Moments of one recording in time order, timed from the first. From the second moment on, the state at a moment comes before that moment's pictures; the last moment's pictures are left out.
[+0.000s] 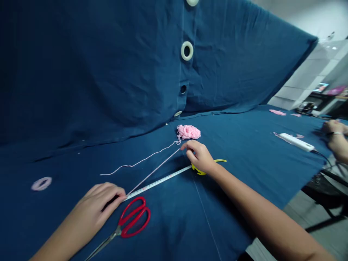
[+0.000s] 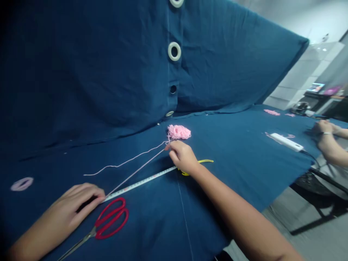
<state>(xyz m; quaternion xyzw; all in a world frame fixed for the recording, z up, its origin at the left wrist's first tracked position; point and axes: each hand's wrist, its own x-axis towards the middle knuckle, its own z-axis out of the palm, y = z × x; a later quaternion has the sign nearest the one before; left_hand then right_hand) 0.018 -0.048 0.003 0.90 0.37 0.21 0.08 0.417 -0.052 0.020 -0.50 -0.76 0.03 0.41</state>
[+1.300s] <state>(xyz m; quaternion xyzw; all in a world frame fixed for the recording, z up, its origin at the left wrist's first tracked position) -0.002 -0.038 0.002 0.85 0.46 0.23 0.05 0.410 -0.048 0.003 -0.57 -0.73 0.00 0.39</state>
